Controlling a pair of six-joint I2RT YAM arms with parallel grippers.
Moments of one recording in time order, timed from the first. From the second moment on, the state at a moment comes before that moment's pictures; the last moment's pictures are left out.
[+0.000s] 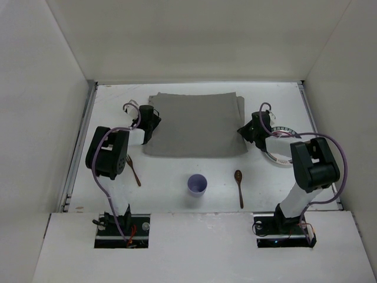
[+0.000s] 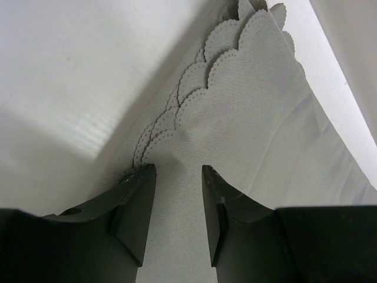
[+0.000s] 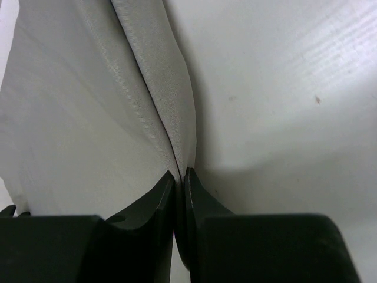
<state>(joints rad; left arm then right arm) -0.22 1.93 1.00 0.33 -0.30 -0.97 0.22 1.72 0.84 0.21 0.10 0.96</state>
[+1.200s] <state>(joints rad) -0.33 1.57 0.72 0.25 -0.45 -0.93 0.25 1.43 0.57 0.25 0.18 1.01</state>
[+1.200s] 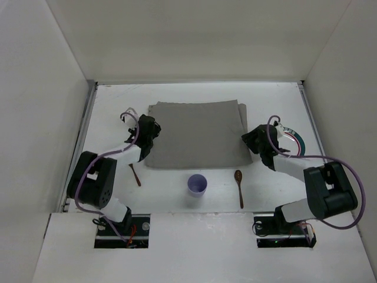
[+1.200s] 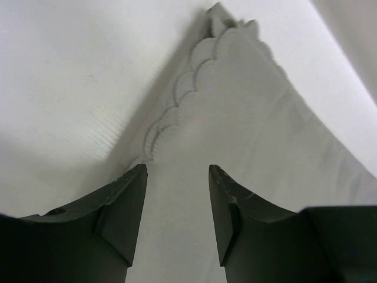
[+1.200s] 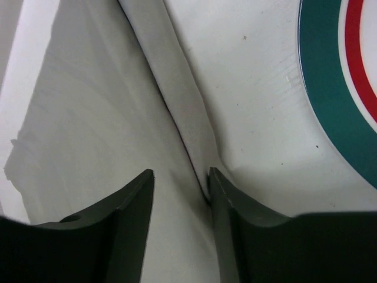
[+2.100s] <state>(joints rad) -0.79 0.79 0.24 0.47 -0.70 -0.70 -0.15 0.62 0.31 -0.20 0.48 1.06</state>
